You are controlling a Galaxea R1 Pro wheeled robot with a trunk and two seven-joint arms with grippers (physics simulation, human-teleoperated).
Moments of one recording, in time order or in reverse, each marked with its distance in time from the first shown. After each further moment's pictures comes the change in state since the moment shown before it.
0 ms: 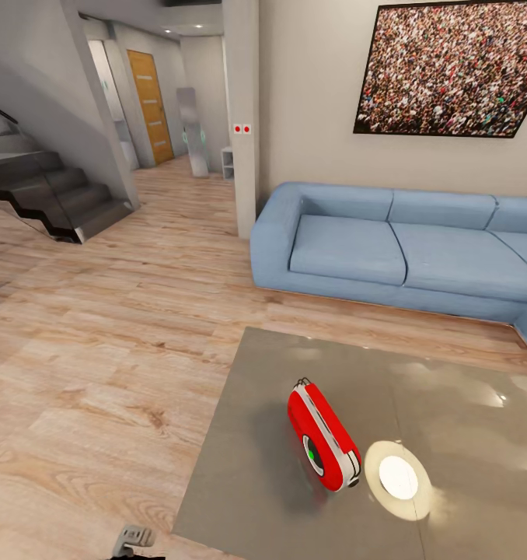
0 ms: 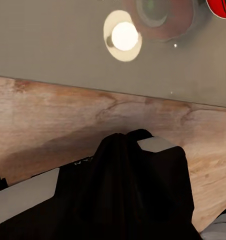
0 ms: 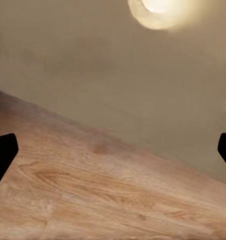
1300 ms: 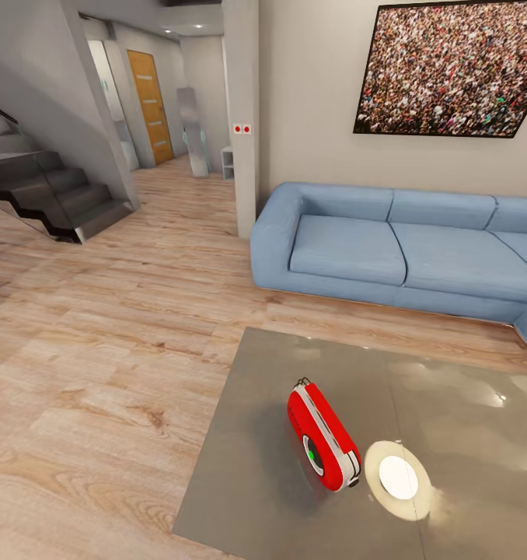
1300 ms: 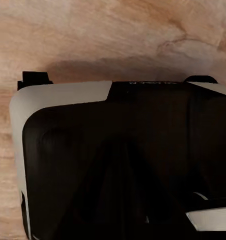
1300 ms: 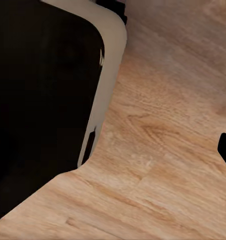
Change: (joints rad) left arm 0.000 -0.021 -0.008 0.482 -0.014 -0.263 0.243; right arm 0.000 0.335 0.003 0.383 0.111 -0.146 -0.040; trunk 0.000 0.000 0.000
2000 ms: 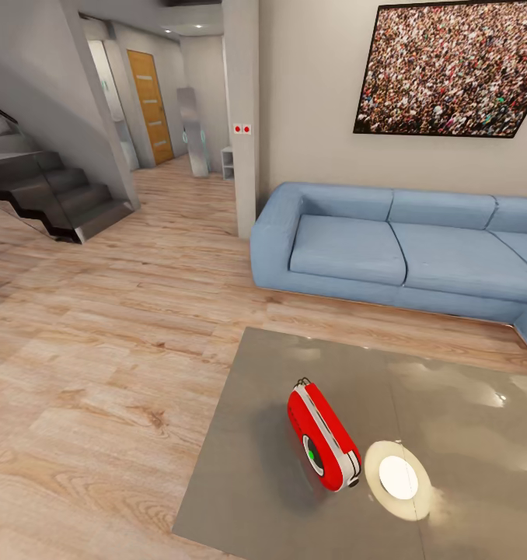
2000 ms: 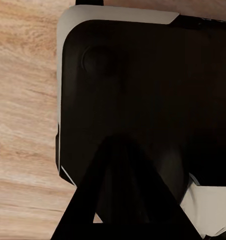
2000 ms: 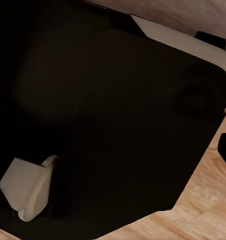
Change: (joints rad) left arm 0.000 -0.108 0.002 0.224 -0.011 -0.095 0.389; right arm 0.000 0.219 -0.003 0.004 0.000 -0.002 -0.058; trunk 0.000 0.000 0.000
